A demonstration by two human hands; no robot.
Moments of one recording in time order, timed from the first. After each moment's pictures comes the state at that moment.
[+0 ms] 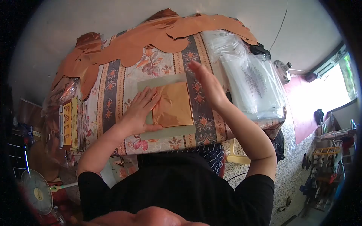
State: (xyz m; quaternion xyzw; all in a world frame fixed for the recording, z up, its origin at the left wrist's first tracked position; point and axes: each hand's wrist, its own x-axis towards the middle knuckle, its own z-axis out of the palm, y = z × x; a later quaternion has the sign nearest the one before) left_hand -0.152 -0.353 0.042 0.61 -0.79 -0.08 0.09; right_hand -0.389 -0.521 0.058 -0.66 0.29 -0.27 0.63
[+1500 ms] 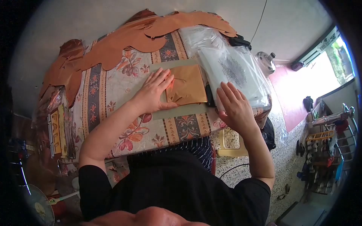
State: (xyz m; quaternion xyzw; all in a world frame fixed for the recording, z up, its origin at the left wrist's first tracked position) left_hand -0.214 -0.449 0.024 0.55 -0.82 -0.04 0.15; right_hand -0.536 -0.477 0.074 -0.93 0.35 -0.12 -0.04
